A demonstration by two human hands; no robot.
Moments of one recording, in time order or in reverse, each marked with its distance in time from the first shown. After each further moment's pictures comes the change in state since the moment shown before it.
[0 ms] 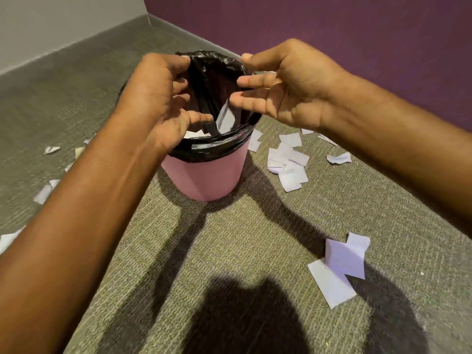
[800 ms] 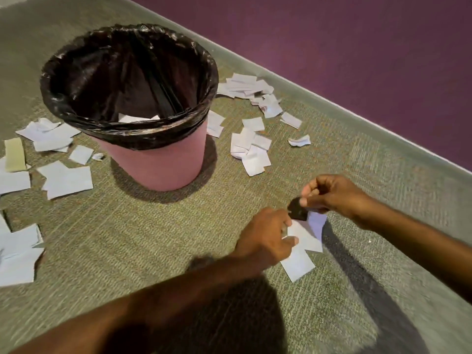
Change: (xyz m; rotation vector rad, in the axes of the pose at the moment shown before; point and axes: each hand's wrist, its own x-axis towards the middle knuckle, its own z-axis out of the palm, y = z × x) left_hand -0.073 -0.300 0.047 1.174 -0.673 0.130; right_hand -0.095 0.157 -0.246 -0.738 0.259 0.239
